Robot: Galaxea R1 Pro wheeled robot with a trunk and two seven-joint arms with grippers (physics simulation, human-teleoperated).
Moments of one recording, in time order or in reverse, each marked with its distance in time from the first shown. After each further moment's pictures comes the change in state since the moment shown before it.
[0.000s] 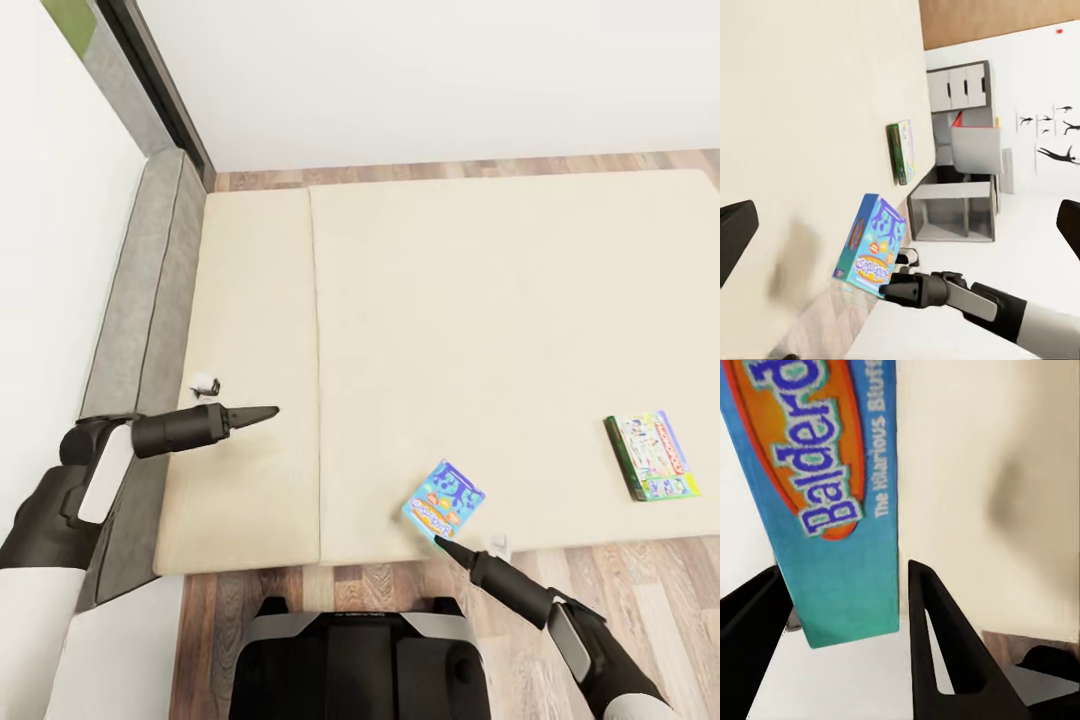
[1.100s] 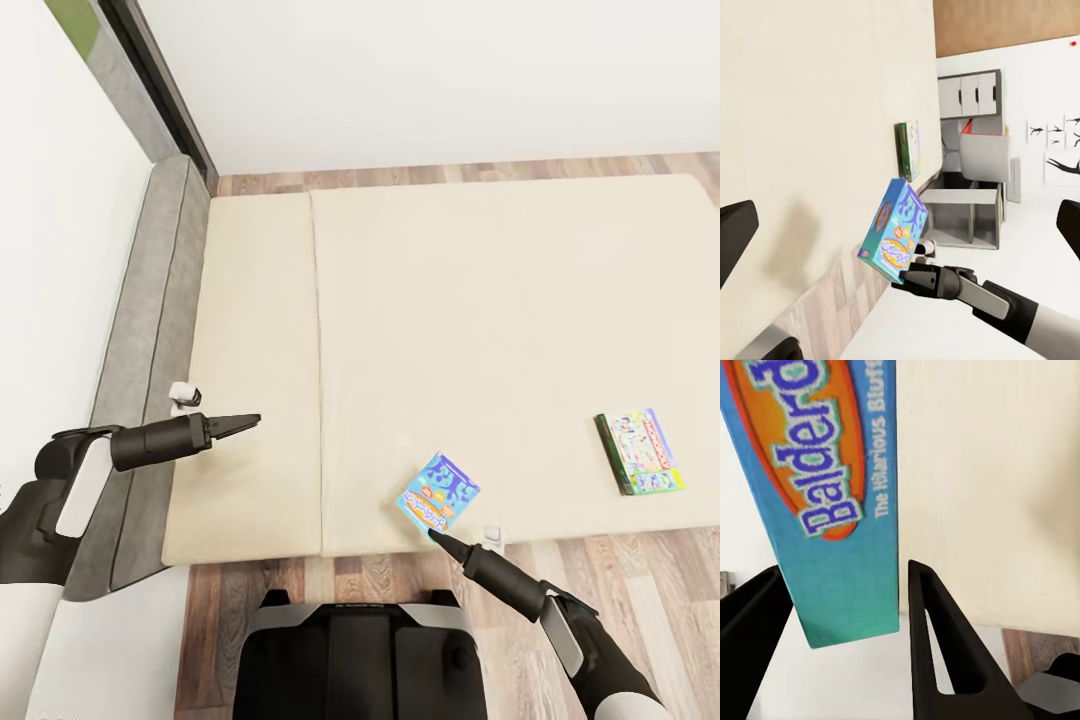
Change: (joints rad) left arm 0.048 0.045 0.045 0.002 0.005 0.000 -0.010; right arm 0.009 0.028 0.003 -0.065 -0.005 0.025 0.006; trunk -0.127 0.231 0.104
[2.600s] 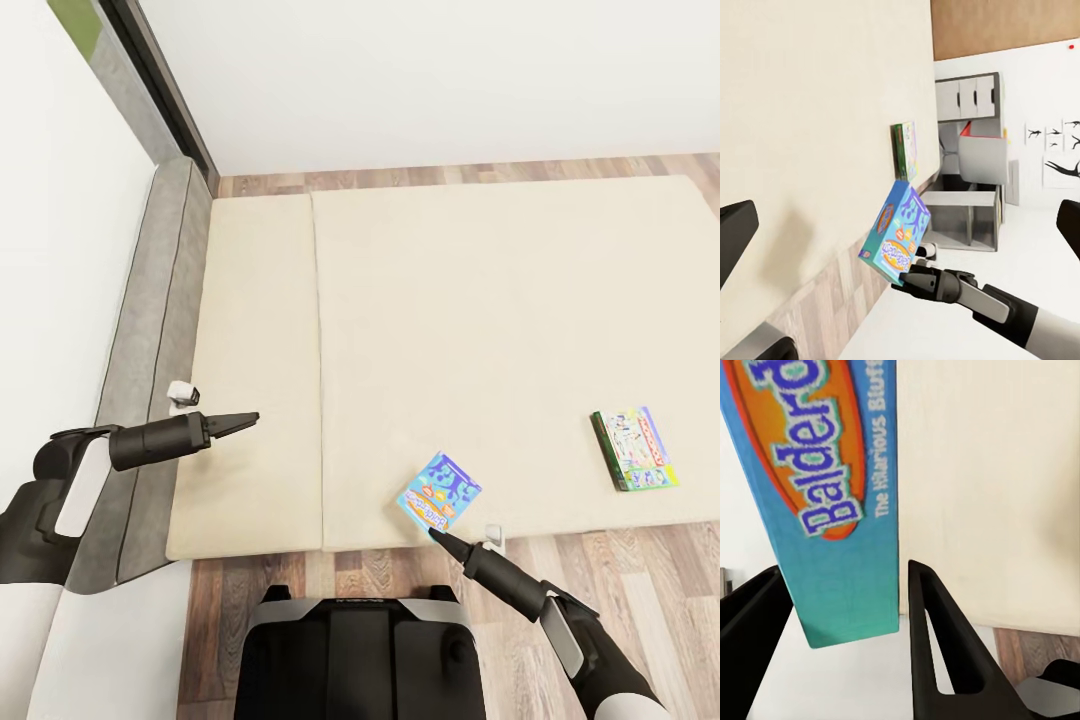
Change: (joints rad) left arm 0.000 -0.003 0.010 0.000 -0.001 0.000 0.000; right arm 0.002 0.001 -0.002 0.000 -0.002 -0.046 -0.003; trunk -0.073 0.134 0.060
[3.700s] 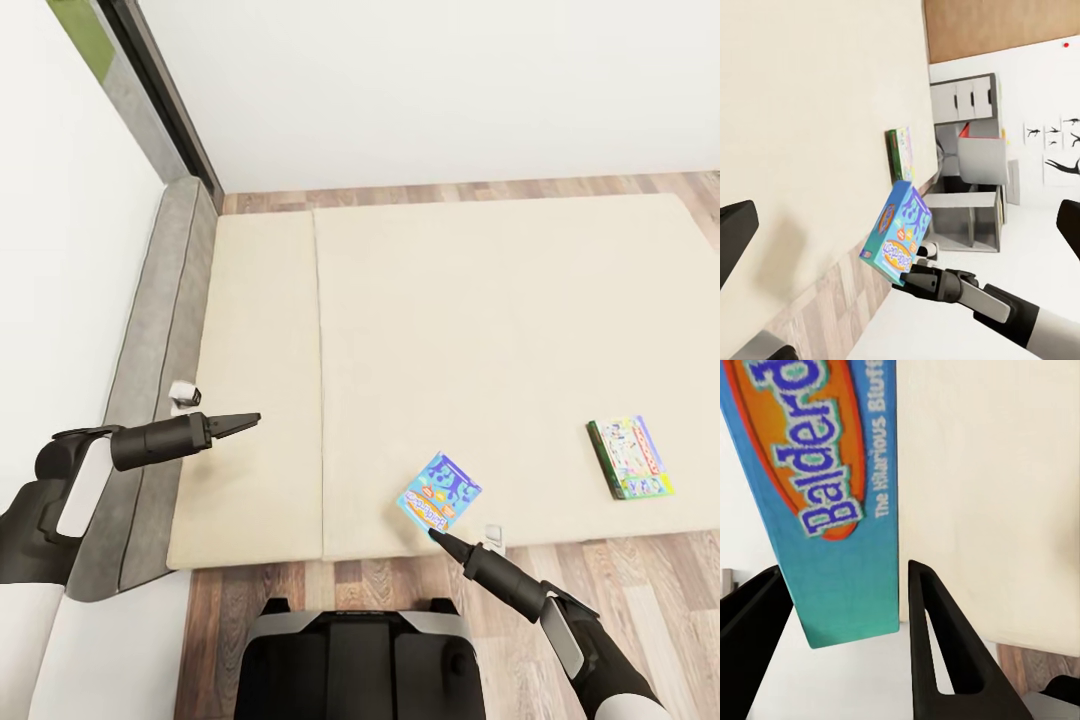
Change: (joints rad) left arm 0.000 -0.004 -0.002 0.000 -0.005 0.000 0.002; right arm 0.002 -0.001 0.001 0.000 0.001 -0.006 0.003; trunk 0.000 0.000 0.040
